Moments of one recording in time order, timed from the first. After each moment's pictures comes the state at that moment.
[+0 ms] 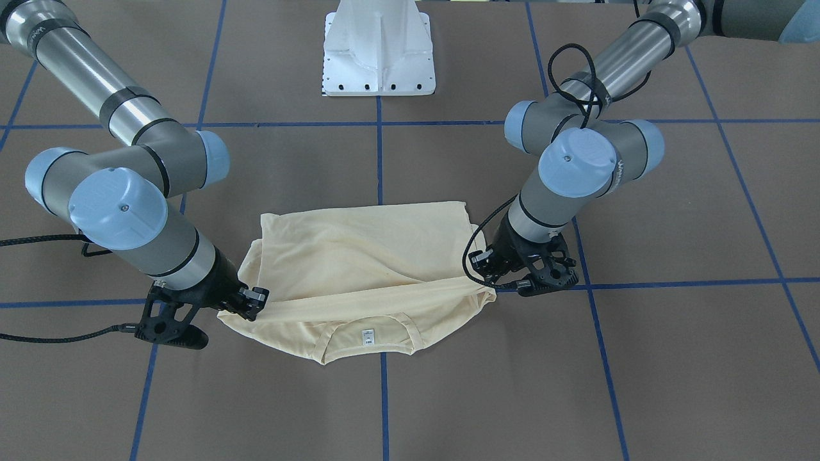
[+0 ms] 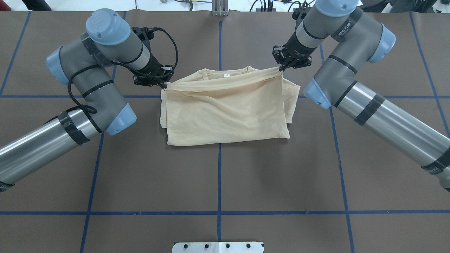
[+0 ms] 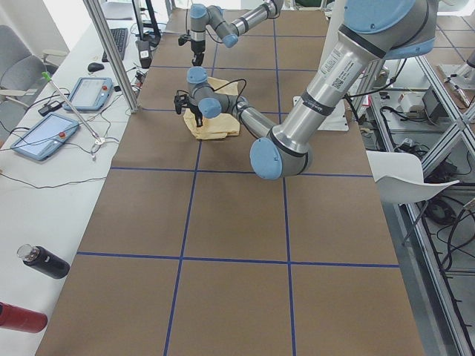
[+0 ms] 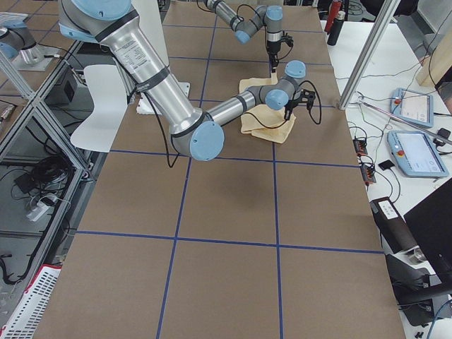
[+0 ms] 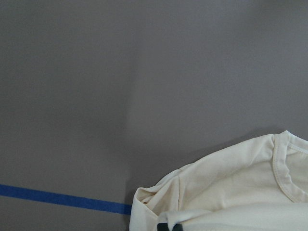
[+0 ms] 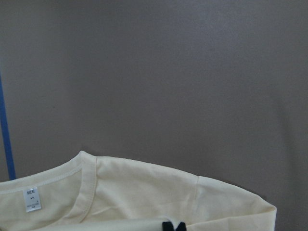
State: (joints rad) left arm -0.79 -2.26 -1.37 -1.95 -2.07 -1.28; right arm 0.89 -0.86 1.27 -1.19 2.16 1.20
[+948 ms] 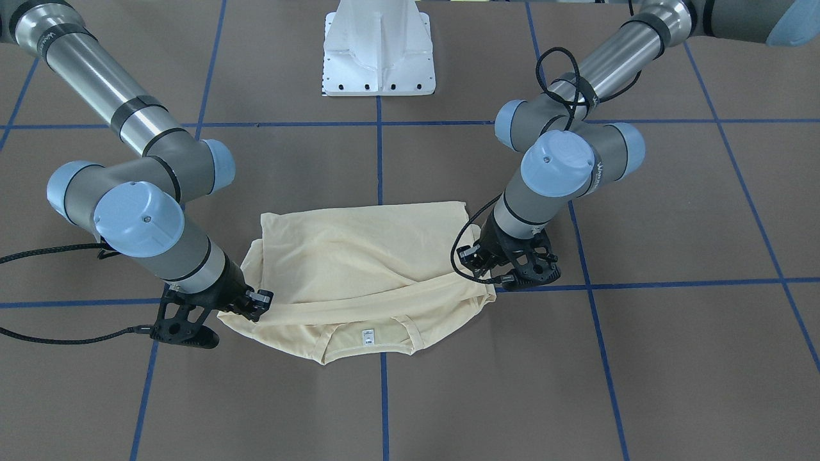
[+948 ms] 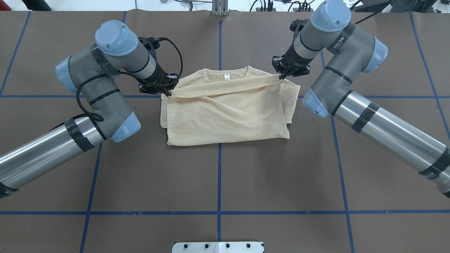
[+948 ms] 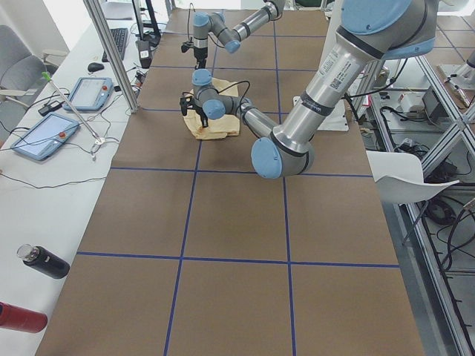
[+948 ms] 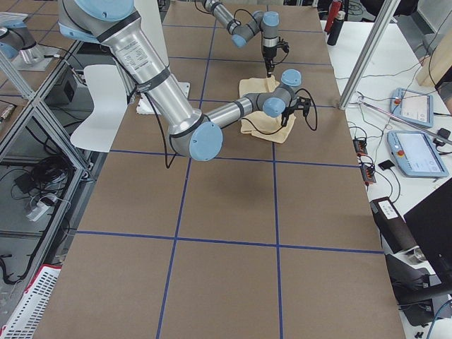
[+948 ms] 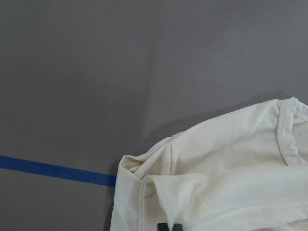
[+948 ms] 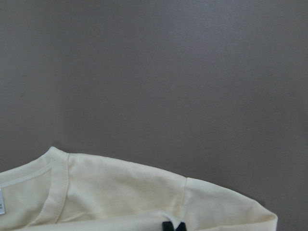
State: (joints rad) left arm -0.76 -2.26 -1.35 -1.98 -2.07 -1.31; right arm 0.86 -0.88 1.23 -1.15 2.12 1.20
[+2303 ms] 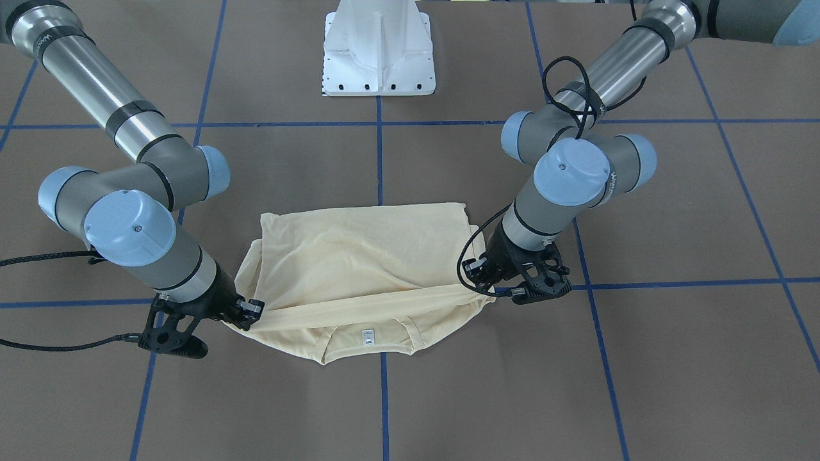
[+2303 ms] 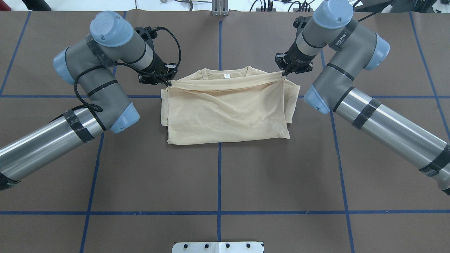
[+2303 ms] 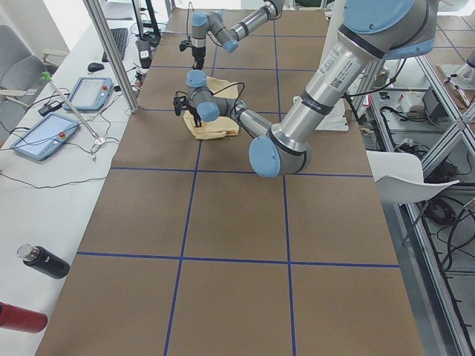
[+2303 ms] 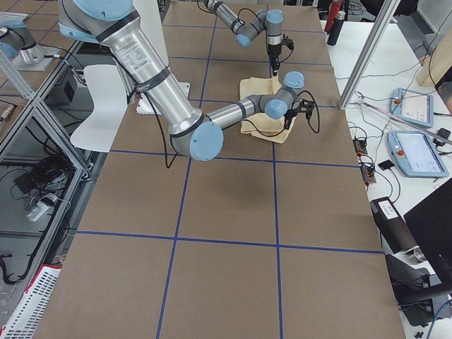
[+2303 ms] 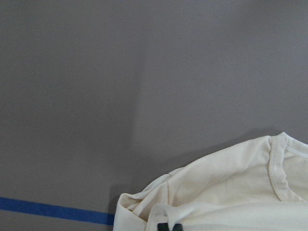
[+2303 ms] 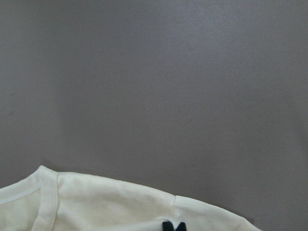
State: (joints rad) left arm -0.79 -2.29 -1.30 -2.04 -2.07 -1.31; right arm 0.87 -0.87 1.21 -1.14 2.11 1.20
